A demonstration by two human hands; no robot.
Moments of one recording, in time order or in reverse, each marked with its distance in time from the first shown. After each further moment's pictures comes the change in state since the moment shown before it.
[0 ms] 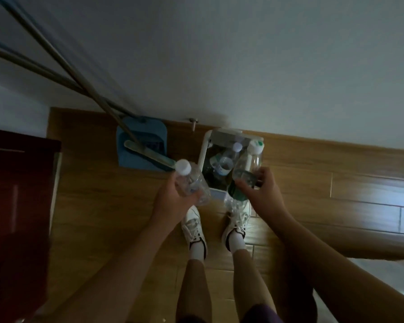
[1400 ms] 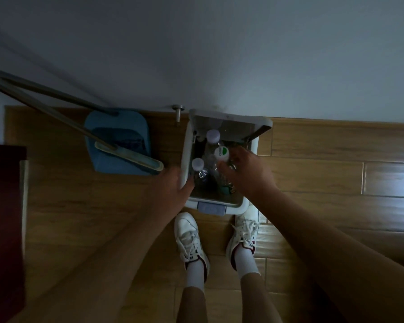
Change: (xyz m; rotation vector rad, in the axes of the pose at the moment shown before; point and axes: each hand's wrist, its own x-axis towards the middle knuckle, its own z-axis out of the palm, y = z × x) left_hand 0.143 -0.071 0.087 0.551 0.030 0.173; right_hand 0.172 0.103 0.058 -0.464 -0.062 -0.305
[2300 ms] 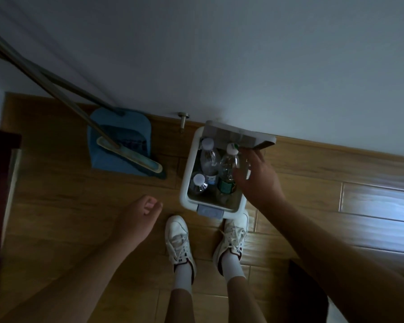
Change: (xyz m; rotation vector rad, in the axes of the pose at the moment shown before) left_hand -0.054 -0.073 -0.025 -0.158 -0.072 -0.243; right_hand -0.024 -0.031 -0.038 -0.079 0.117 -0.111
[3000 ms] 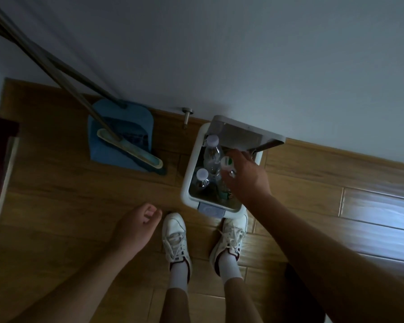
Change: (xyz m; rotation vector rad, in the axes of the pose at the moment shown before) left_hand -0.011 -0.025 0.018 -0.020 -0.014 -0.037; right_hand 0.013 -0.009 0.035 -0.165 -0.058 -0.056
